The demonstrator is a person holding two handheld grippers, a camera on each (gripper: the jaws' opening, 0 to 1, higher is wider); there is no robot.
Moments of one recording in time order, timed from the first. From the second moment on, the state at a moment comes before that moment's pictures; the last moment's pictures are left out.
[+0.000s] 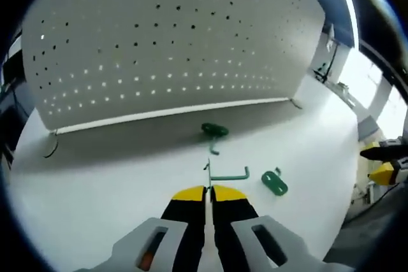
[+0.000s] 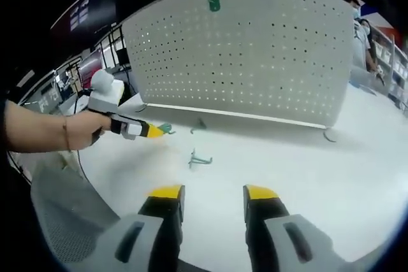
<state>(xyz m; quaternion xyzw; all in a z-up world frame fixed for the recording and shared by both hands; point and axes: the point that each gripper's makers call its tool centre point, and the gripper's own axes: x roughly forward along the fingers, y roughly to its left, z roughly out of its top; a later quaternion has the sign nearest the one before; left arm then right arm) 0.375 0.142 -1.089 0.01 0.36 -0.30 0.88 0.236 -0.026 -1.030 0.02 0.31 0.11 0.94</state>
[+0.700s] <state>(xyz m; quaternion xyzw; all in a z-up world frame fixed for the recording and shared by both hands) 0.349 0.144 -0.991 0.03 0.31 -0.35 0.88 0.269 -0.013 -0.973 0.07 0.24 0.11 0.96</state>
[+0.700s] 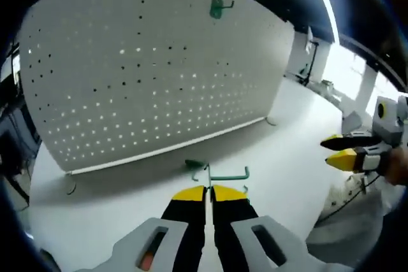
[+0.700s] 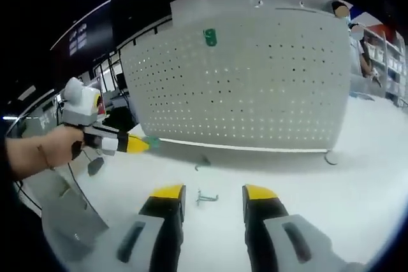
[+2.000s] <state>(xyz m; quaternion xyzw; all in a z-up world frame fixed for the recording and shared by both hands) 0.290 0.150 -0.911 -0.01 0.20 -0.39 0.90 0.294 0.122 -0.913 0.40 0.22 0.25 0.85</state>
